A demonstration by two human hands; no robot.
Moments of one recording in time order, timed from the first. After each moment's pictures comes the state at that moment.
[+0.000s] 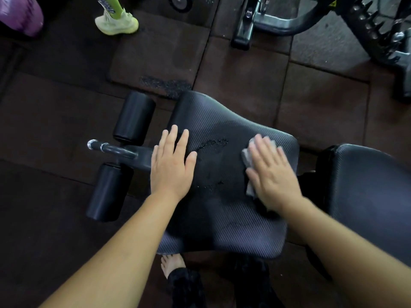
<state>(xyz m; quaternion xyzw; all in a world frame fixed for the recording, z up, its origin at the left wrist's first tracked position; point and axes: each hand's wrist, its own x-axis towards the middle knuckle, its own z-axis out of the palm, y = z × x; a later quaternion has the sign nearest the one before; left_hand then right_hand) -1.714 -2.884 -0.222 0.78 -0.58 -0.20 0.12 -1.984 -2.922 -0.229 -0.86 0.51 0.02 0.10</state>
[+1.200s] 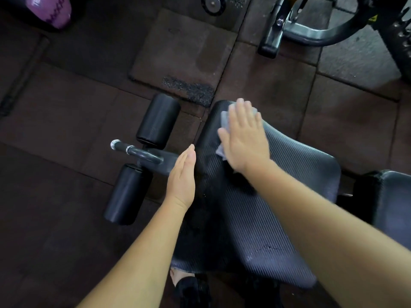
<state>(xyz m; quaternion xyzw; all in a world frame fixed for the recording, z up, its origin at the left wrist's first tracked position) -1.662 -2.879 -0.231 0.72 -0.27 -0.50 0.41 -1.795 -3.011 -0.224 -0.84 0.54 0.02 0.07</state>
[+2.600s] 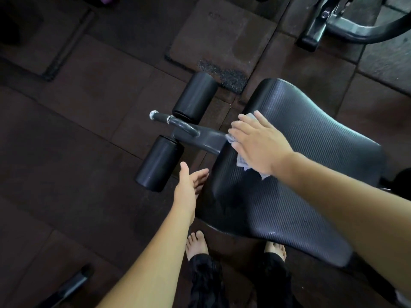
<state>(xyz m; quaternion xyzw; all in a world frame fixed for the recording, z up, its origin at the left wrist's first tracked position) -1.629 -2.757 -0.257 0.68 0.05 -0.60 0.42 -1.768 -2.943 -0.196 -0.95 0.27 0.14 0.00</state>
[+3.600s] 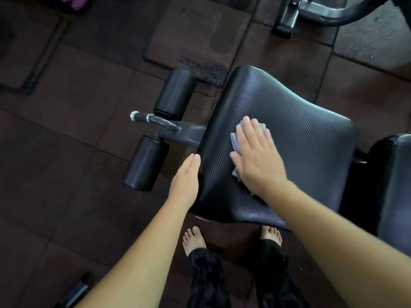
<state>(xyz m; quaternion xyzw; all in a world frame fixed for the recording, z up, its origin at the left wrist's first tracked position) -1.657 -2.771 -0.227 0.77 -0.22 -0.53 0.28 -1.833 -2.872 -0.221 -0.86 0.50 0.01 0.09</state>
